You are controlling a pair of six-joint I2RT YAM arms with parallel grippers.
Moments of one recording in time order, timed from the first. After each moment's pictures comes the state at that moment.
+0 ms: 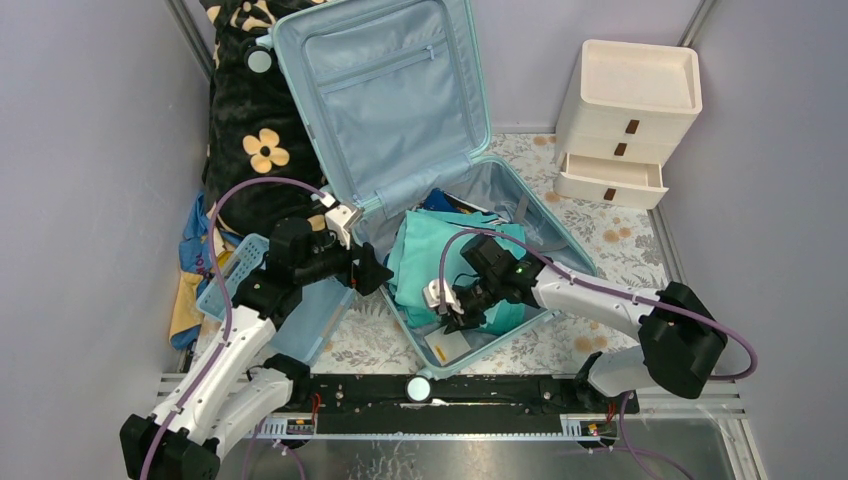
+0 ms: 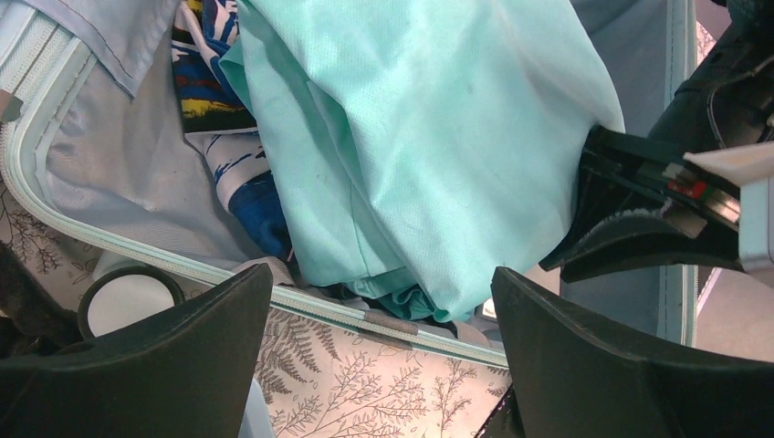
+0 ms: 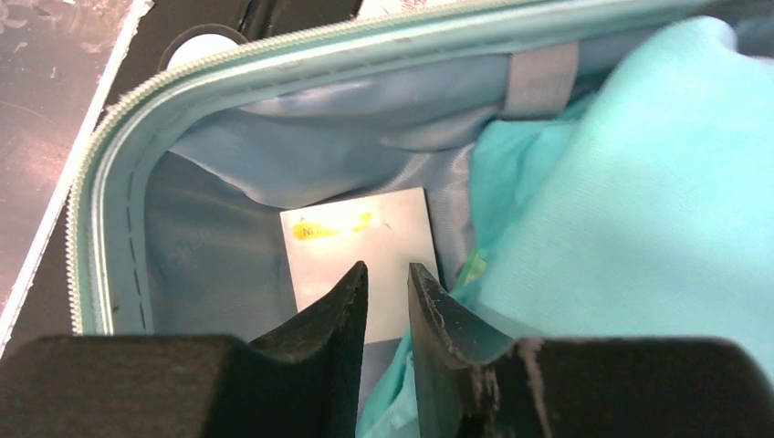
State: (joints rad) left arm -0.35 0.82 0.69 -0.34 0.54 -0.07; right arm 0.87 1.39 0.82 -0.44 -0.78 -0.85
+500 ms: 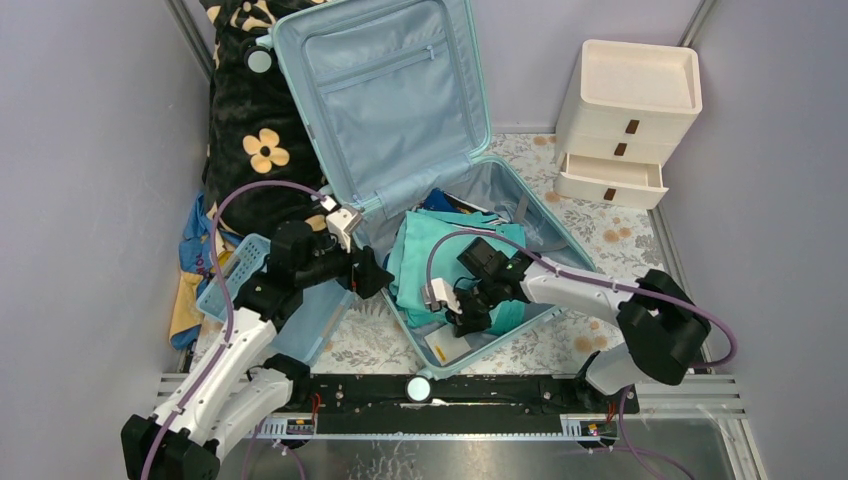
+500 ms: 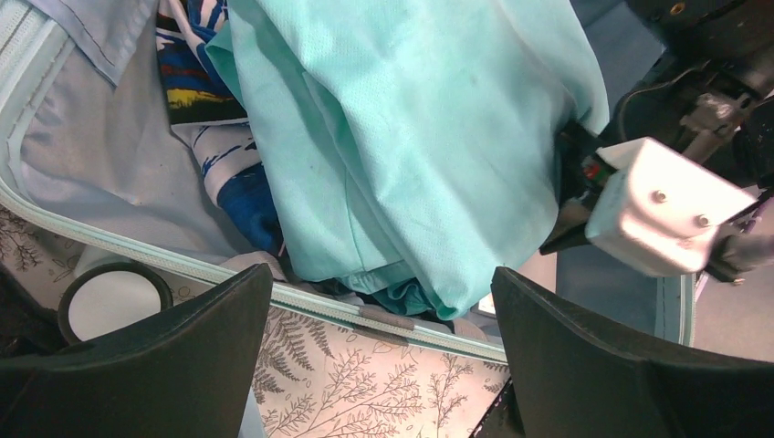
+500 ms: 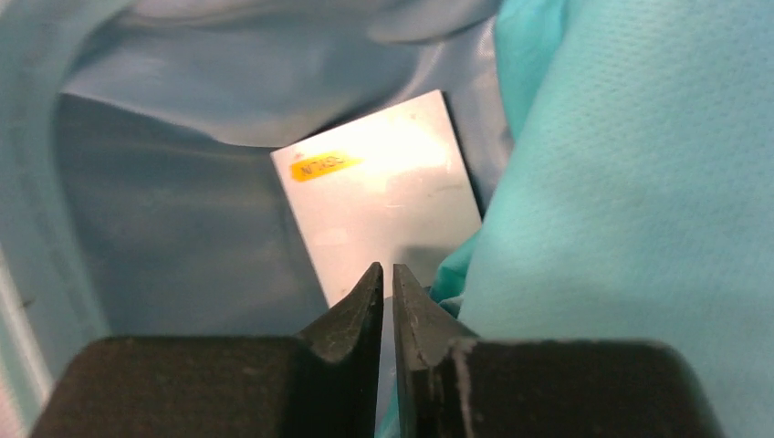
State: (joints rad) left arm -0.35 0.81 0.66 -0.32 0.56 -0.07; right arm 0.85 1.47 0.84 -0.57 -0.70 -0.76
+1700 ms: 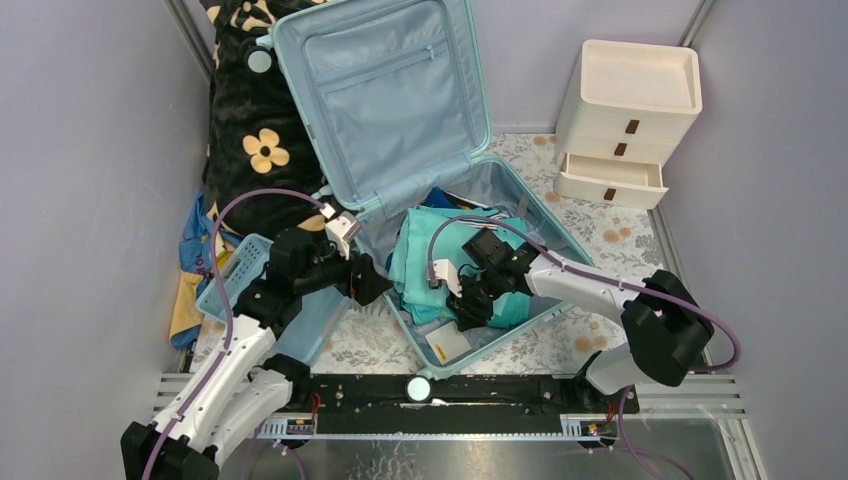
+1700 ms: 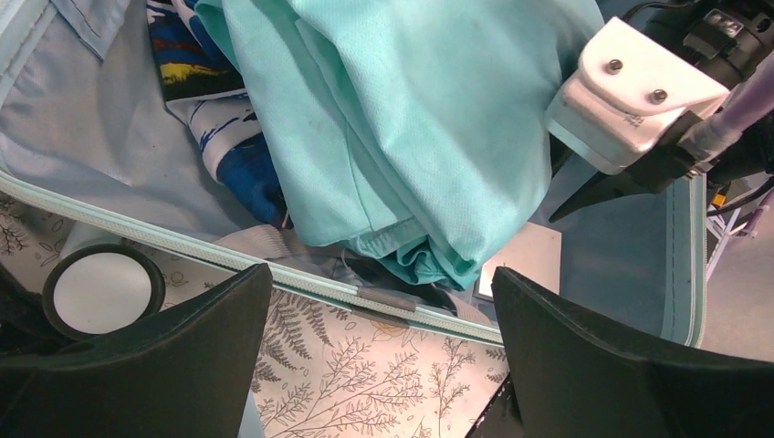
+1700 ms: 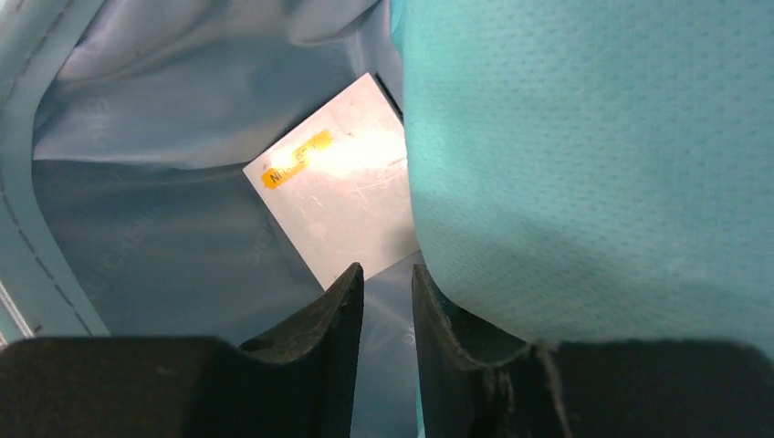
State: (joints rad) left arm -0.35 0.77 0.61 -0.32 0.56 -0.07; right arm 0.80 1.47 0.88 -0.58 -0.61 -0.52
